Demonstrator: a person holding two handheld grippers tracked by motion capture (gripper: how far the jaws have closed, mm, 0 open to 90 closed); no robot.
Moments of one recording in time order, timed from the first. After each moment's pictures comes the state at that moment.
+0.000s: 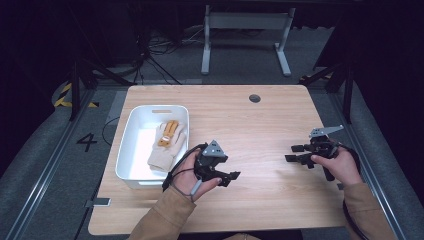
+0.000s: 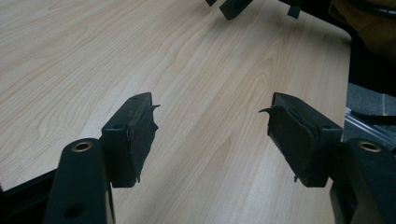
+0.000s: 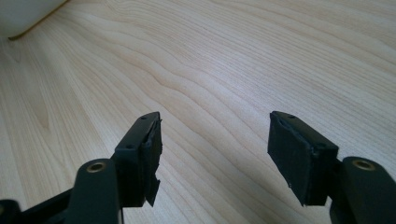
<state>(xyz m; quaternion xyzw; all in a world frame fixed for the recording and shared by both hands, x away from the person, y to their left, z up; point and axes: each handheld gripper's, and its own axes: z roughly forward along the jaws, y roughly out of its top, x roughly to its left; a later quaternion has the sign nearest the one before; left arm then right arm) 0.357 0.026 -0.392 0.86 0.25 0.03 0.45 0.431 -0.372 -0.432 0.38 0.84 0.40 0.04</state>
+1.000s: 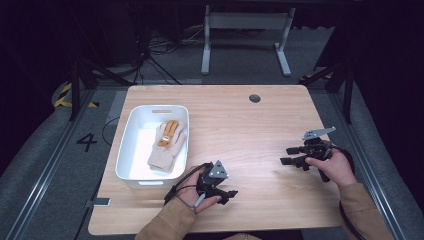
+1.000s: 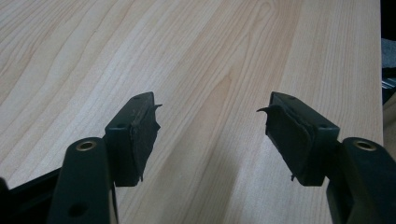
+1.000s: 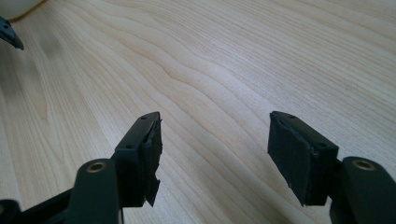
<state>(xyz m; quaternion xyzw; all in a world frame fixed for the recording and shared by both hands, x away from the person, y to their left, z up) 0.343 0.018 -0.450 0.89 0.21 0.03 0.41 0.431 -0.357 -0.440 0.36 0.85 0.39 0.03</state>
